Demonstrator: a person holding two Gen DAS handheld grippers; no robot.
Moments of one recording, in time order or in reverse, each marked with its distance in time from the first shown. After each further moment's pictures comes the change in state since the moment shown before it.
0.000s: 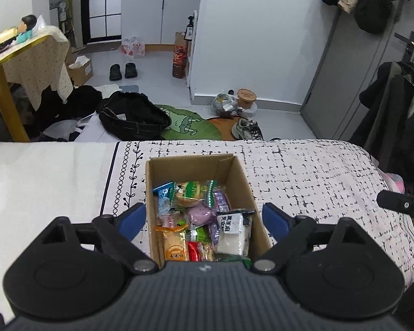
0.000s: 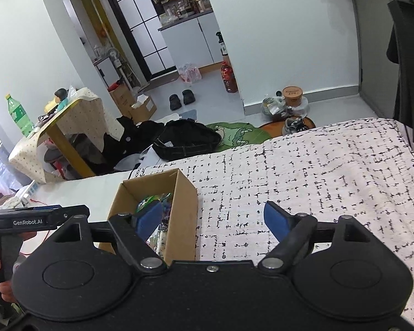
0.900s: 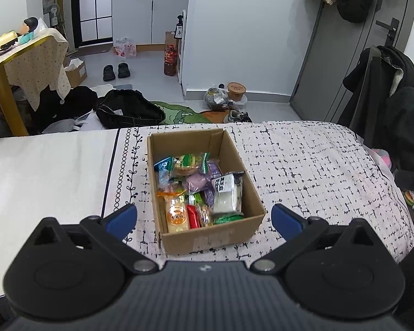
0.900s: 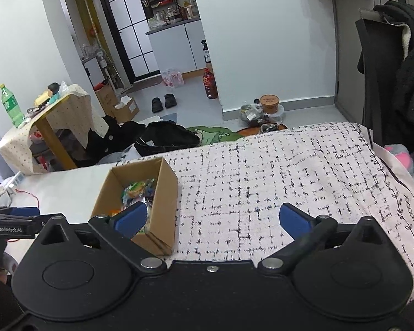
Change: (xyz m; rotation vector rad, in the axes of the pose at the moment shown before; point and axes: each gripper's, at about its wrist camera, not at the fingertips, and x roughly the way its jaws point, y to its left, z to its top) left arm -0.046 0.001 -0.048 0.046 0.006 -0.026; right arm -0.056 0.003 -0.035 -0.042 -0.028 -0.110
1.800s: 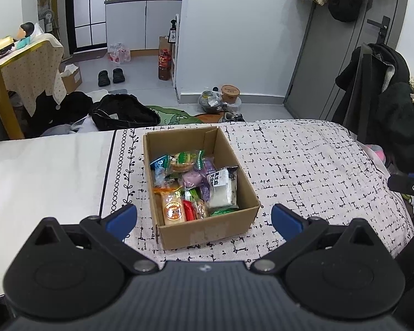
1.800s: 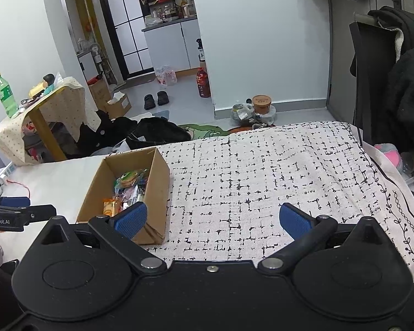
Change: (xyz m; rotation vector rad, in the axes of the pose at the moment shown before) left arm -0.008 -0.002 -0.012 0.028 -0.023 -0.020; right arm -0.008 0.008 -0.014 -0.027 -0.006 -0.044
